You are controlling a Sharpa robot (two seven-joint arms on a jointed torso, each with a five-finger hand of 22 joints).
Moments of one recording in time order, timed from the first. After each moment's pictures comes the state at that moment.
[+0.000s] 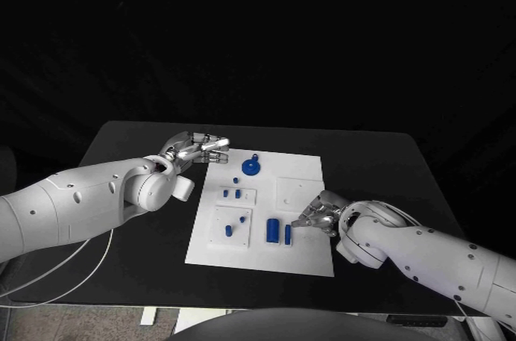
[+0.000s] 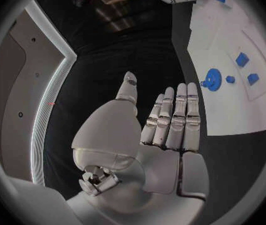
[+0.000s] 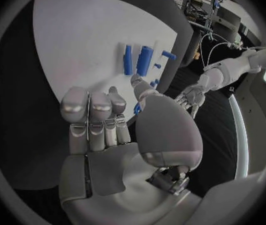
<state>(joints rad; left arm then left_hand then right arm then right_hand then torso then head) 1.15 -0.81 -0.16 1.26 -0.12 -0.17 0.36 1.28 0.01 -0.16 -0.01 0.06 0.90 0.17 0.06 0.06 1.06 0.16 0.06 0.06 1.10 0.14 0.07 0.07 0.07 1.01 0.12 0.12 0.09 0.79 -0.70 0.15 1.49 -1.23 -0.27 -0.52 1.22 -0.17 0.23 0.02 0.05 1.13 0.08 0.06 0.07 1.38 -0.03 0.88 1.25 1.46 -0.09 0.97 1.12 0.06 1.46 -0.11 0.90 1.31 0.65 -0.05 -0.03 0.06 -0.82</state>
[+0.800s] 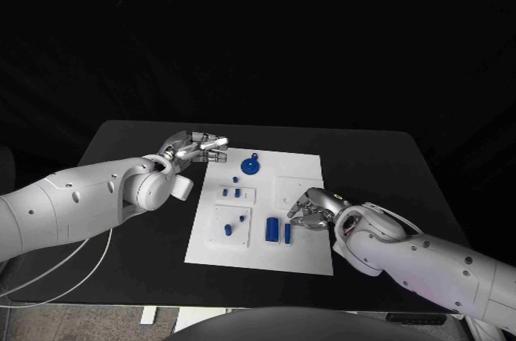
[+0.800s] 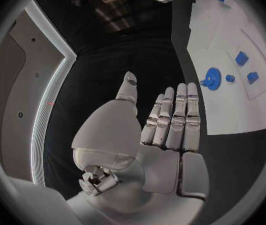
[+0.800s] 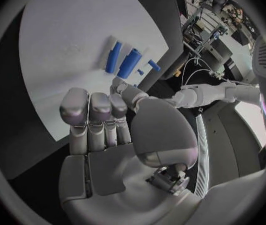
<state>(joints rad) 1.15 -0.81 -0.16 1.26 -0.12 -0.17 0.36 1.28 0.01 -0.16 -0.01 0.06 0.90 0.17 0.06 0.06 1.06 0.15 0.06 0.06 1.10 0.14 0.07 0.07 0.07 1.01 0.12 0.12 0.09 0.76 -0.70 0.14 1.49 -1.48 -0.31 -0.24 1.24 -0.05 0.47 -0.23 0.05 1.22 0.07 0.06 0.07 1.39 -0.03 0.93 1.28 1.46 -0.09 0.98 1.14 0.06 1.46 -0.11 0.94 1.31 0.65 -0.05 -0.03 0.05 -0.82</state>
